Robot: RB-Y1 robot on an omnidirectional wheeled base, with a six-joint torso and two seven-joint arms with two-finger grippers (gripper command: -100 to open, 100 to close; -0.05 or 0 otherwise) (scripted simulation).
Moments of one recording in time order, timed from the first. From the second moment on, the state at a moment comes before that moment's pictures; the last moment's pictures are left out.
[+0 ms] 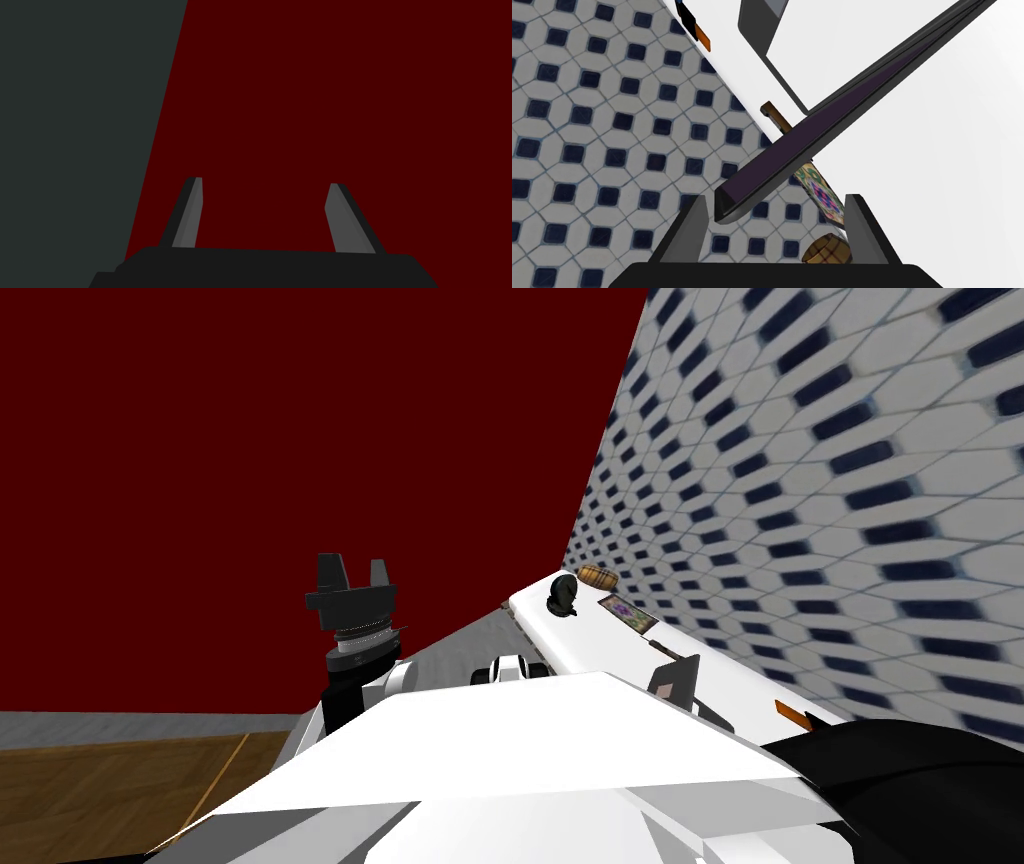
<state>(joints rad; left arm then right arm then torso) 0.50 0.04 0.07 -2.37 -0.06 -0.61 0.12 0.54 -0.10 -0.34 -1.05 1.57 0.57 0.19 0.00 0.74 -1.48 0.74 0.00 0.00</state>
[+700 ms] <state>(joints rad) 0.50 0.04 0.07 -2.37 -0.06 -0.61 0.12 0.49 -0.13 -0.34 -1.10 1.47 0.49 0.17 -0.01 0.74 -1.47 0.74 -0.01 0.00</state>
